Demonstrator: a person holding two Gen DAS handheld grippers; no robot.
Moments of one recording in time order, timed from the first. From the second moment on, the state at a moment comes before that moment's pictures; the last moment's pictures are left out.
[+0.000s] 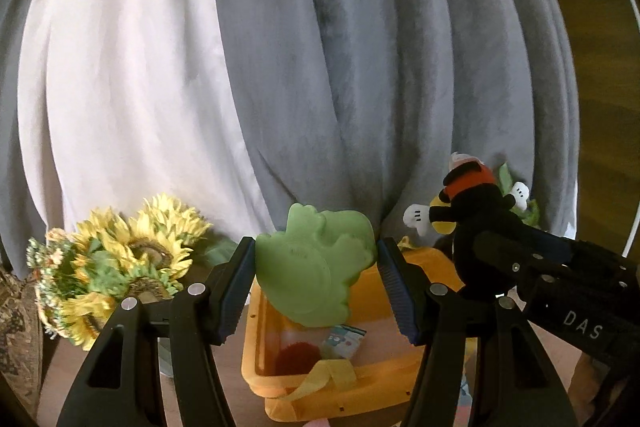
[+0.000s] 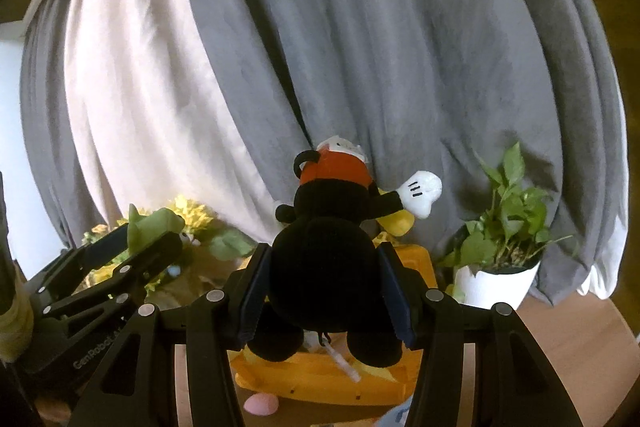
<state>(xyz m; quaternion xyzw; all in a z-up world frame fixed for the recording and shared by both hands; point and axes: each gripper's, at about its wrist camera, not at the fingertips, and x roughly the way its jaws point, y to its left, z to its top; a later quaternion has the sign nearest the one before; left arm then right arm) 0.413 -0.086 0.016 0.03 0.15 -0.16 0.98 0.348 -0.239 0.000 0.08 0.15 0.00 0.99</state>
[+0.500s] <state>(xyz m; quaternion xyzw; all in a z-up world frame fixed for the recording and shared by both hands) 0.483 -0.105 -0.039 0.04 0.22 -0.16 0.96 0.425 -0.259 -0.051 0.10 0.23 -0.01 0.97</state>
